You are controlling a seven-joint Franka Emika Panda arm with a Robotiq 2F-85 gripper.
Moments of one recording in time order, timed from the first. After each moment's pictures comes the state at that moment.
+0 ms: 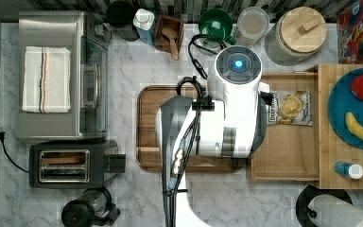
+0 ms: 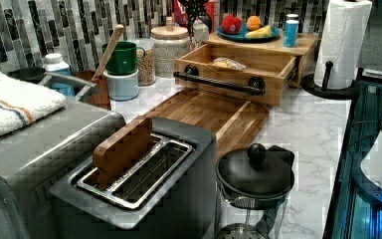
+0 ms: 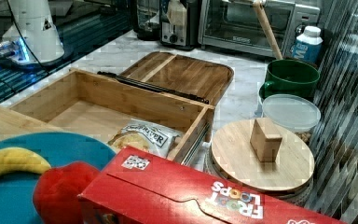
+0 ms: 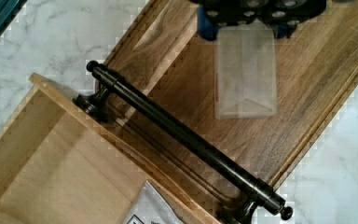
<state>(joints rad) -0.05 0.07 -0.03 -1.92 -0.04 0.25 0.08</state>
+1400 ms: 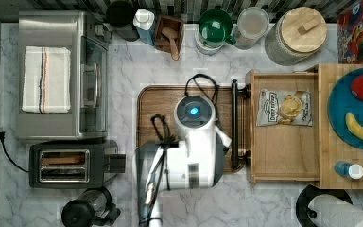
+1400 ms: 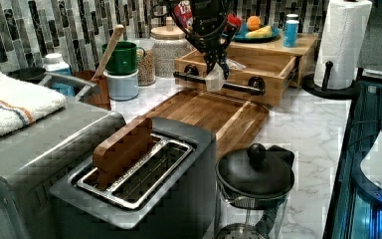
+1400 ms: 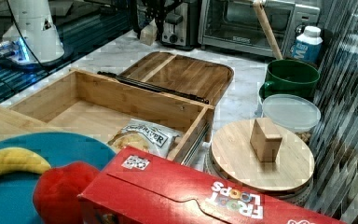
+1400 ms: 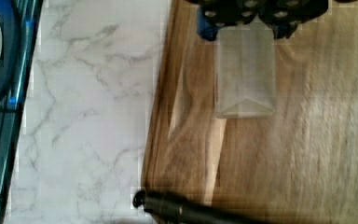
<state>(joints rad) -0.01 -0.06 0.07 -2.32 -0.03 0.45 0.67</state>
